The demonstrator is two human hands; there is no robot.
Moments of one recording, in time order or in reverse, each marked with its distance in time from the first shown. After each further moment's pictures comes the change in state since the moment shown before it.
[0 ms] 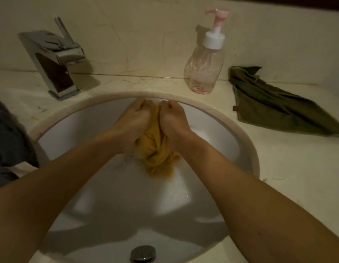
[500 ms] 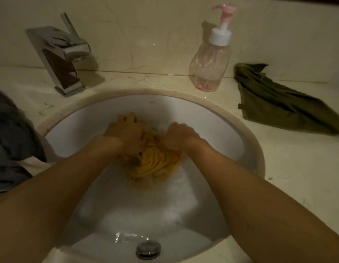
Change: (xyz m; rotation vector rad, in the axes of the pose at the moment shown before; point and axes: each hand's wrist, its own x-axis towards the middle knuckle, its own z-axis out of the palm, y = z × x) left_hand 0.011 -0.041 -0.034 1.330 -0.304 0.169; right_hand 0.008 0.038 -0.012 -0.891 -0.389 0.026
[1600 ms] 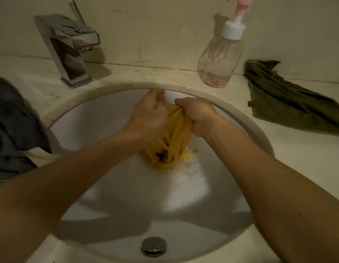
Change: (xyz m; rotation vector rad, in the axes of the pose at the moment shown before) left_hand -0.032 0.059 -0.040 -1.027 0.430 -0.105; right_hand 0.007 -0.009 -0.035 1.168 0.178 0.150
